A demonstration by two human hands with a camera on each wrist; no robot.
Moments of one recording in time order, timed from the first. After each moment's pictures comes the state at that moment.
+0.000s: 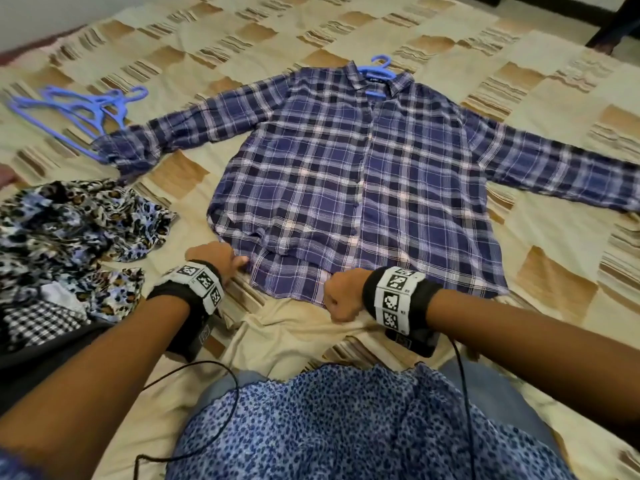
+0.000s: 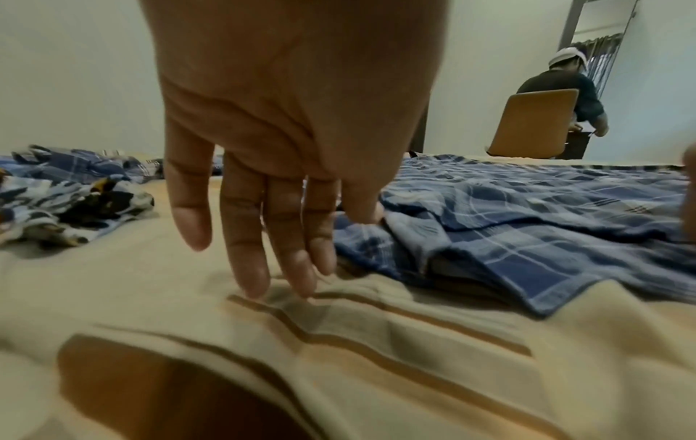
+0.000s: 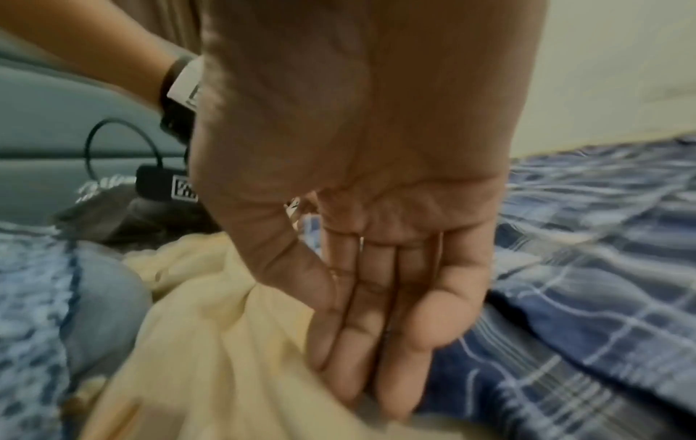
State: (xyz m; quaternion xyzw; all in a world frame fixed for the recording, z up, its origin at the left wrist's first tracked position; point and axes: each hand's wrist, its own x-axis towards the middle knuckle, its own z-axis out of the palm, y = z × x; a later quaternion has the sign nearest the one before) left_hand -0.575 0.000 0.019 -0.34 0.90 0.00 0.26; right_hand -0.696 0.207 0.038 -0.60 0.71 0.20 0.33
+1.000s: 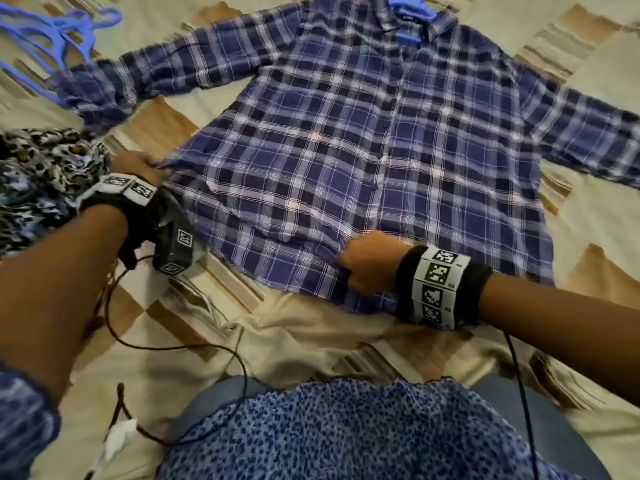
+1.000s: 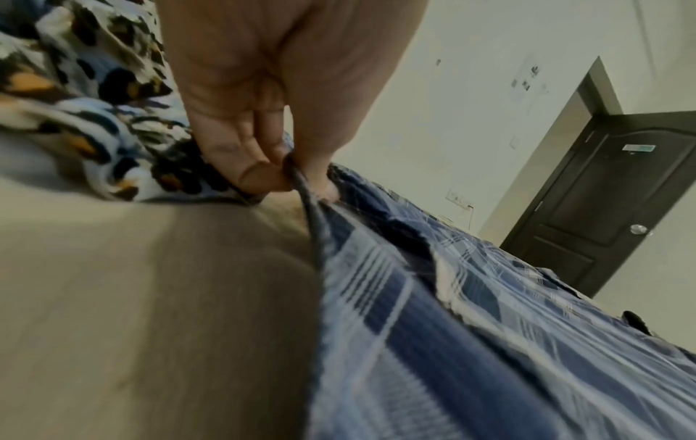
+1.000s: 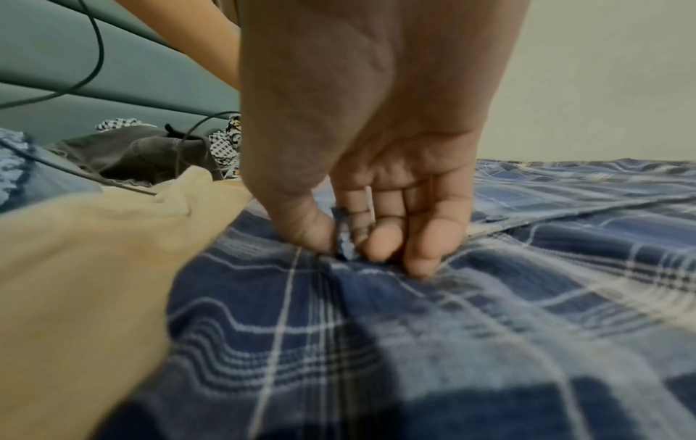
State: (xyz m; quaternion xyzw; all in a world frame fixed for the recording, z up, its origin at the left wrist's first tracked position) left_hand -0.586 -0.136 0.004 -0.56 0.79 0.25 -0.04; right_hand -0.738 0.189 0.004 -0.68 0.68 0.20 0.18
